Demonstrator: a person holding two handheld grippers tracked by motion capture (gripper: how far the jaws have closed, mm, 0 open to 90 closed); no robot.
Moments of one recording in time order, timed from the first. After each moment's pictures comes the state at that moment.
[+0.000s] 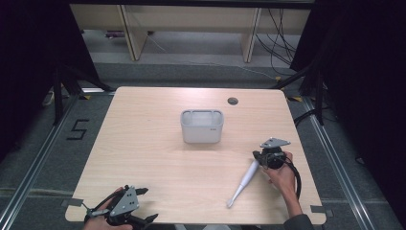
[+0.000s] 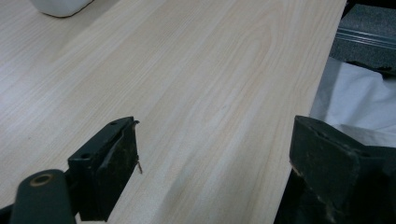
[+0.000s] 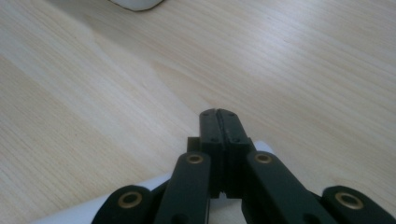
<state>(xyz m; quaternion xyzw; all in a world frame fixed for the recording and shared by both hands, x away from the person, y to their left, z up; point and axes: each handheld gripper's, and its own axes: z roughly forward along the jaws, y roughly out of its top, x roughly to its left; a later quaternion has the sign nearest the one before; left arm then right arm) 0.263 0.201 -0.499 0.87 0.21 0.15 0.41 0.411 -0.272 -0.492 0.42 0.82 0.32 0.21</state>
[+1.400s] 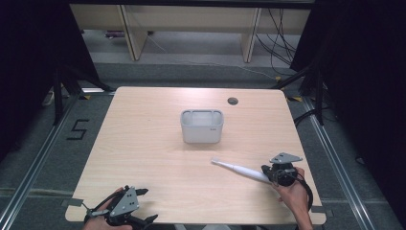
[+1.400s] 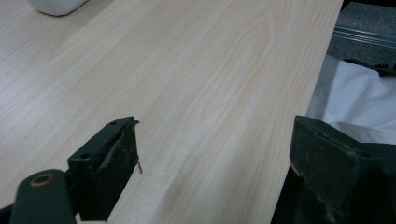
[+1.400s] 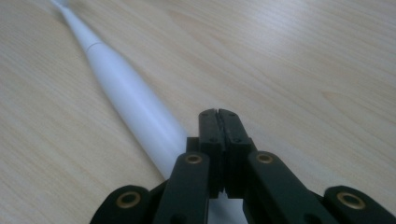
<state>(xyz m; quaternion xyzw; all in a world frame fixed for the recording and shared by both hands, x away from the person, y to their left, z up) 0.264 0.203 -0.498 0.88 0.19 0.15 0.40 0.356 -0.287 -0.487 0.45 0.82 0.30 0.19</state>
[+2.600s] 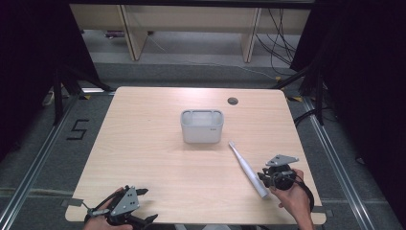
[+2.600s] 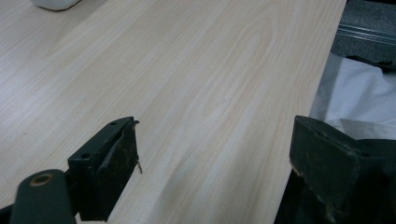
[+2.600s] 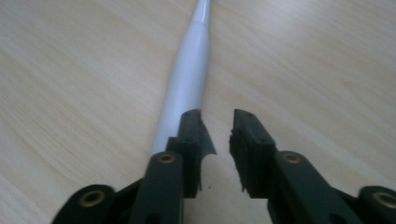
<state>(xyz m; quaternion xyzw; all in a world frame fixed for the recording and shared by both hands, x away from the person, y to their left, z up) 0.266 0.203 -0.501 0.88 0.20 0.15 0.40 0.343 -0.270 -0.465 0.43 0.84 0.27 0.18</state>
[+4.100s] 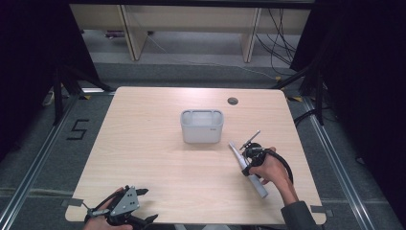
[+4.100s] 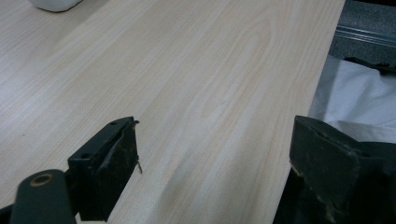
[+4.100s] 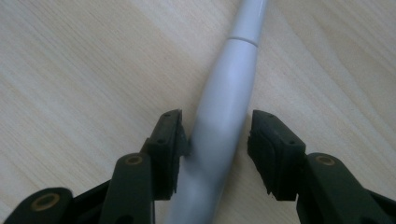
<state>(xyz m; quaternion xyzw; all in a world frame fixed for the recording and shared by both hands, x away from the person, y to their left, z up) 0.266 0.203 -0.500 0.88 0.20 0.14 0.40 0.421 -0.214 -0.470 0.41 0.90 0.10 0.05</state>
